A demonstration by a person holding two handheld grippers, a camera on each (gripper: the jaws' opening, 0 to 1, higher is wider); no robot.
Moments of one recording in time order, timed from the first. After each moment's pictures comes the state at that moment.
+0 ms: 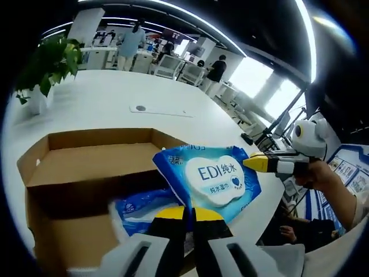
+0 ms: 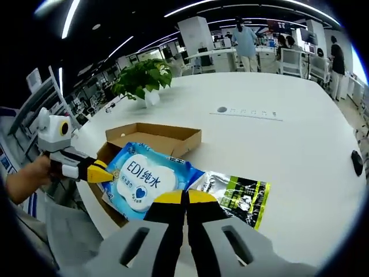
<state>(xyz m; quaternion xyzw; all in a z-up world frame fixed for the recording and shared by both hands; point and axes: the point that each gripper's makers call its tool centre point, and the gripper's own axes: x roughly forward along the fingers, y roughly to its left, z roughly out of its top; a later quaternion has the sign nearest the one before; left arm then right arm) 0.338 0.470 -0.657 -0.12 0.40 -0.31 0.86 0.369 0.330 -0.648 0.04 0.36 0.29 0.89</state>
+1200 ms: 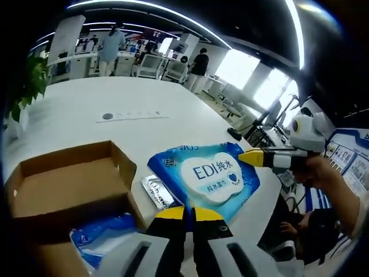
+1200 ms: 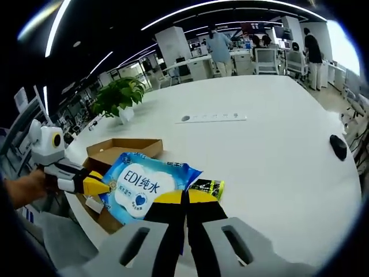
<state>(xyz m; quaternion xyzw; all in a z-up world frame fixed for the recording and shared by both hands) 0.360 0.378 -0.659 -0.08 0.39 -0.35 0.85 0.387 0.239 -0.649 0.08 0.34 0.22 0.91</state>
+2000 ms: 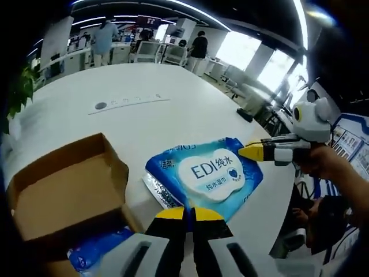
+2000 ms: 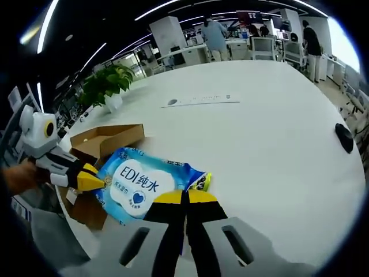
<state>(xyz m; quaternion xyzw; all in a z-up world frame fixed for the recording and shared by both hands) 0.385 0.366 -0.710 -0.02 0.44 -0.34 0.83 0.412 0.231 -0.713 0.07 0.38 0.21 0.90</state>
